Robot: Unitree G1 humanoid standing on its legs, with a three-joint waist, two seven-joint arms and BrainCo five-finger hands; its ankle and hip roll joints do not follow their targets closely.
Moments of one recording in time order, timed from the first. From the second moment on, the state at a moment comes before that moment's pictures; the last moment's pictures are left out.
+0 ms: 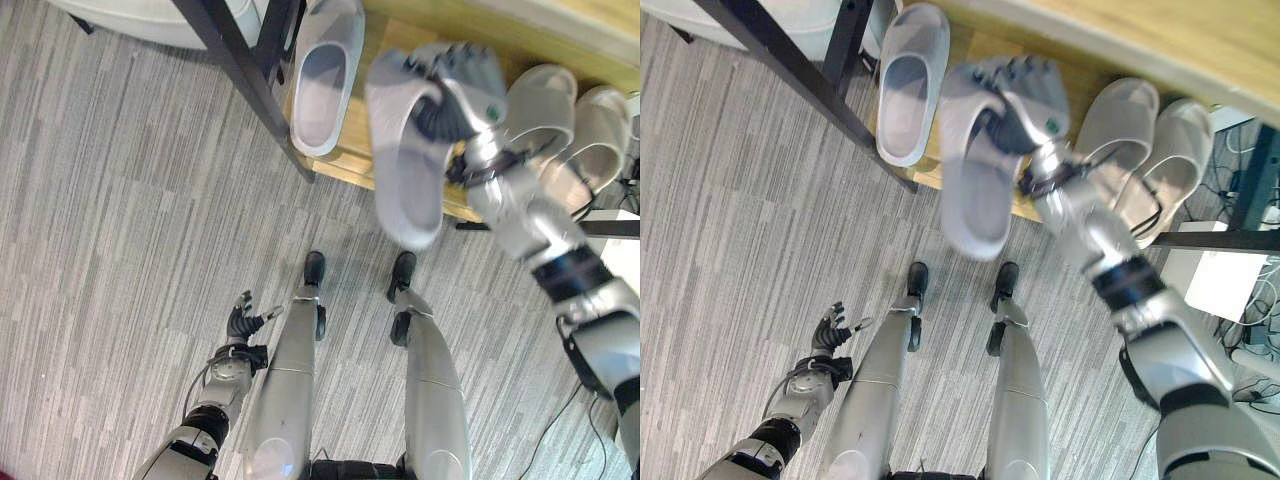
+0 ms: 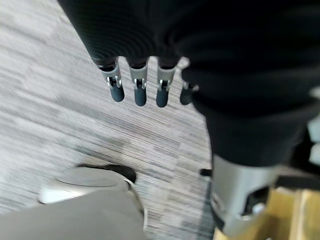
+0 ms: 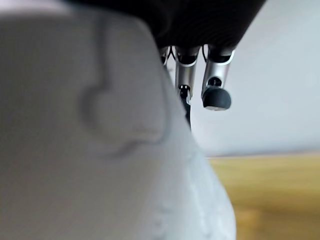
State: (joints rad) left arm -0.31 0.29 -0.30 0.83 -0.46 -0.29 0.27; right arm -1.21 -0.69 0.50 0.52 -0.69 0.06 -0.55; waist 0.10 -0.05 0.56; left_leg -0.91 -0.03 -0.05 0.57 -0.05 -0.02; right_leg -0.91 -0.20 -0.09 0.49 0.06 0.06
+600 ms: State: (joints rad) left arm -0.33 0.32 -0.35 0.70 -0.55 -0.30 0.28; right arm -1.43 -0.74 0.76 0.80 -0.65 0.12 -0.57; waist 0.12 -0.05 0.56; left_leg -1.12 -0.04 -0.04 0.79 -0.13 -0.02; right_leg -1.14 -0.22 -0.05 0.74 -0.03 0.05
